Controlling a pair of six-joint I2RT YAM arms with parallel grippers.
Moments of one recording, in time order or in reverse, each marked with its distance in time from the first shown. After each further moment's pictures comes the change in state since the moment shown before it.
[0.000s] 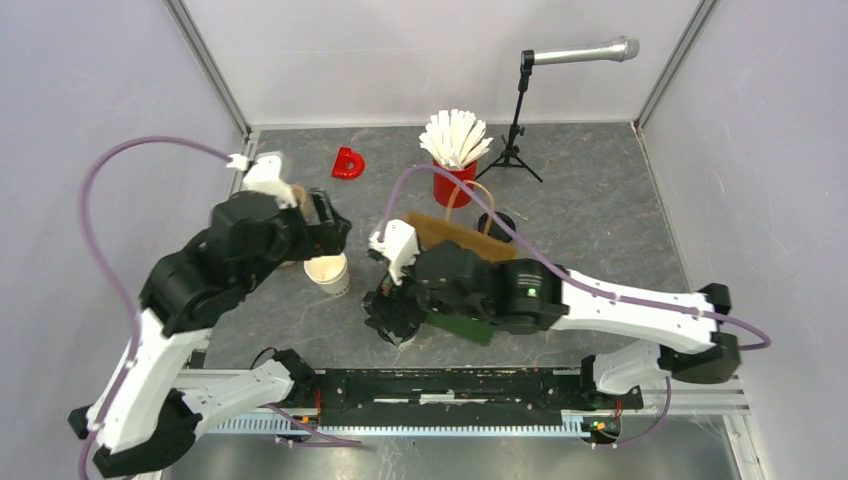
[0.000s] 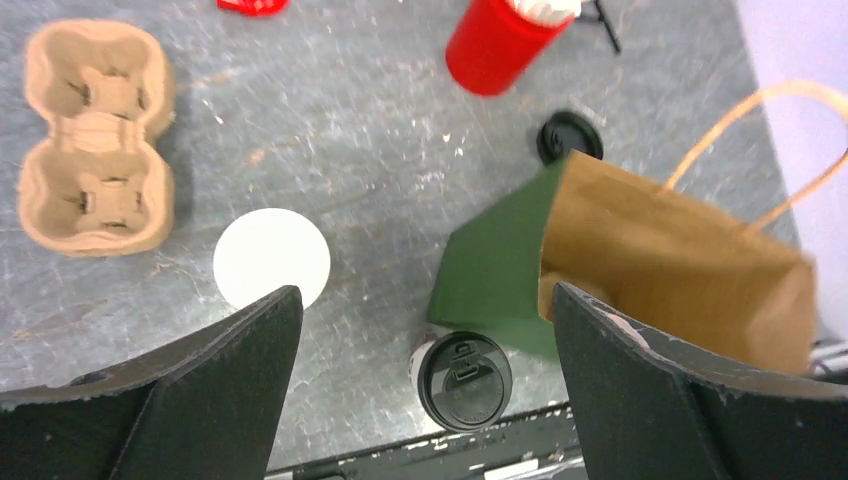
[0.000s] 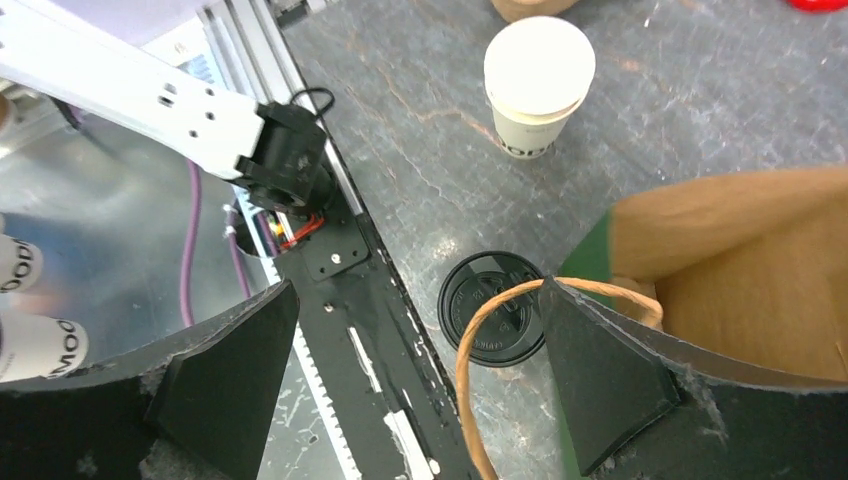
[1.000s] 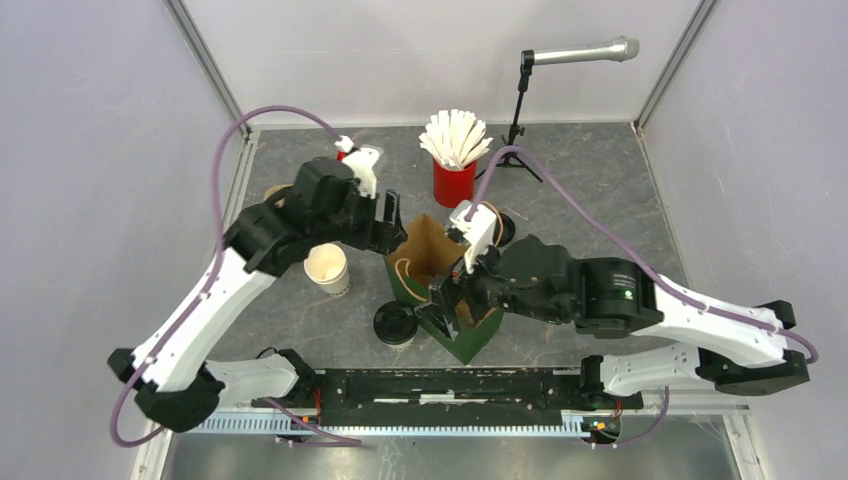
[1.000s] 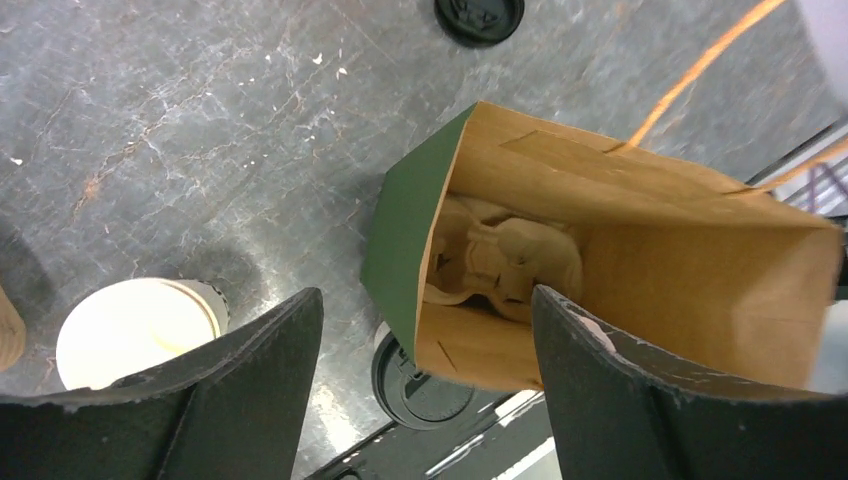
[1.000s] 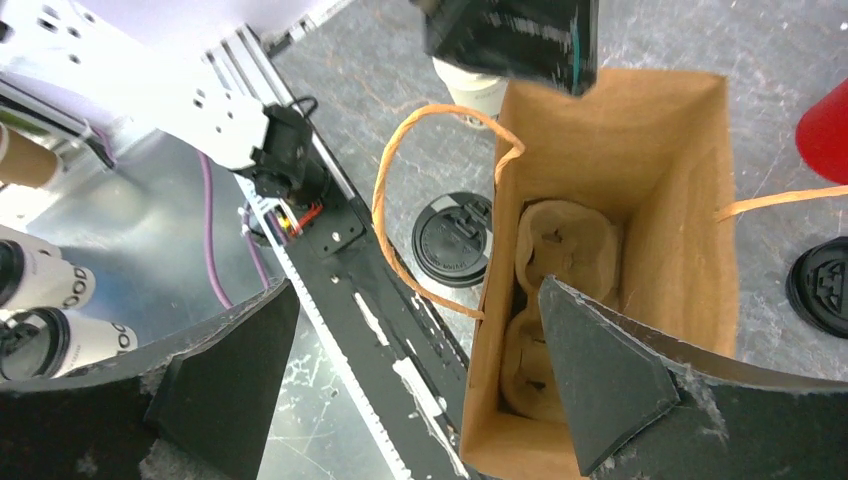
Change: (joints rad) left arm 0.002 0.187 -0.023 0.128 0.340 0.197; right arm 0.000 -0.196 -0.004 -0.205 0.080 0.127
